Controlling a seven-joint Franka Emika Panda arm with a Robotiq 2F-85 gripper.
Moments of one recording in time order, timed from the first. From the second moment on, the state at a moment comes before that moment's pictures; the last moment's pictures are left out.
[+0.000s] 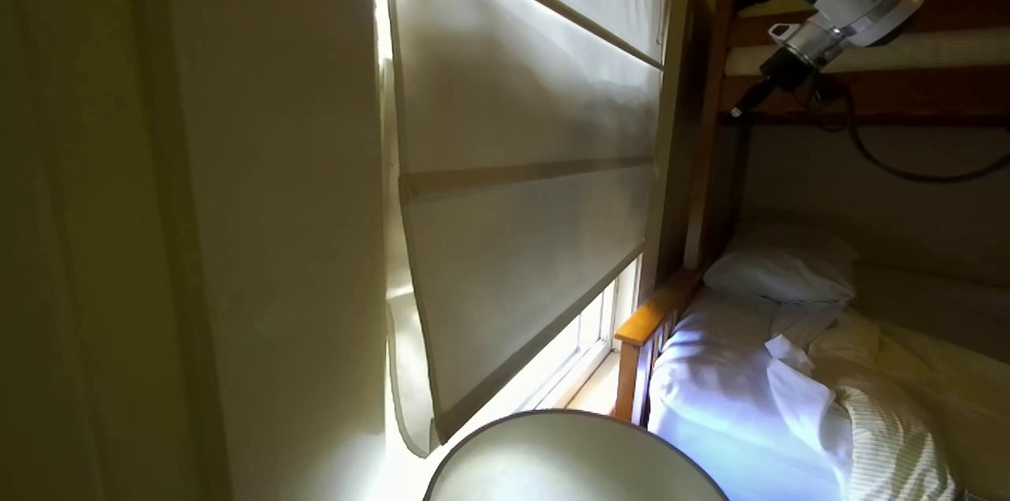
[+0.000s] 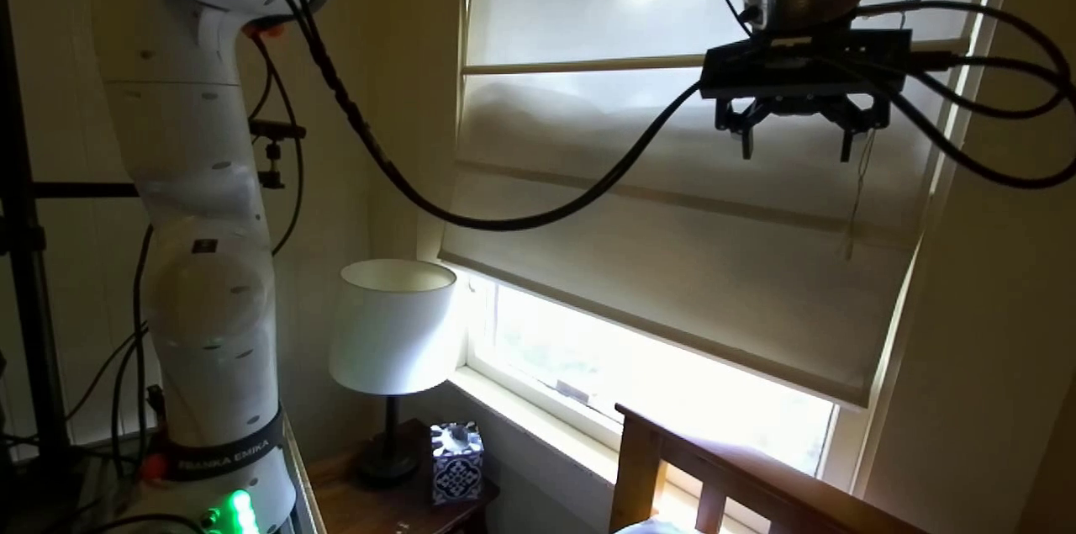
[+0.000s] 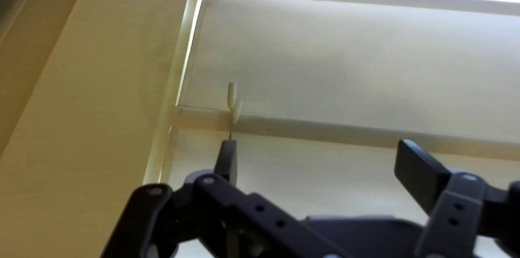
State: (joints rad) arm -0.11 -0.11 -0.70 -1.76 0.62 2.03 -1.32
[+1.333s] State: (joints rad) arm -0.38 0.18 -0.40 -1.54 0.91 2.12 -1.40
